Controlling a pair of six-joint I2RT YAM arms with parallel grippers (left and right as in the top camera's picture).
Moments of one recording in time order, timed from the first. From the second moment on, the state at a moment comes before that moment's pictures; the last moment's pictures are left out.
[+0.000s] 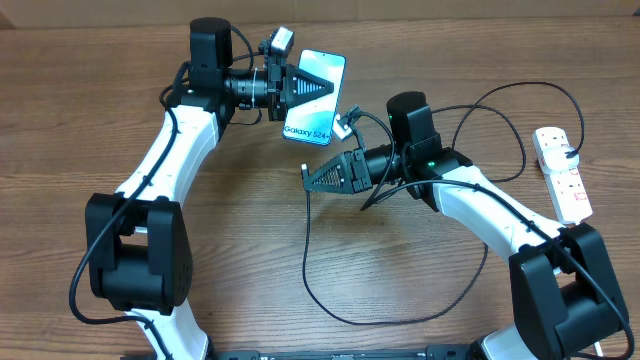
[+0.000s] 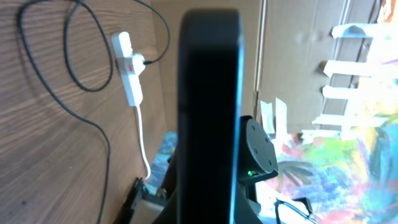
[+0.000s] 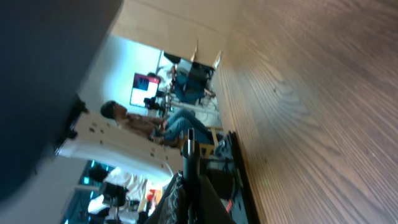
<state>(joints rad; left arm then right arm) -0.15 1.93 1.48 -0.10 1.40 -0.96 0.41 1.71 1.02 0.08 -1.34 0.62</state>
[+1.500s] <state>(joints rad) -0.20 1.63 1.47 -0.32 1.12 -0.86 0.46 1.38 1.03 -0.04 -1.21 0.60</state>
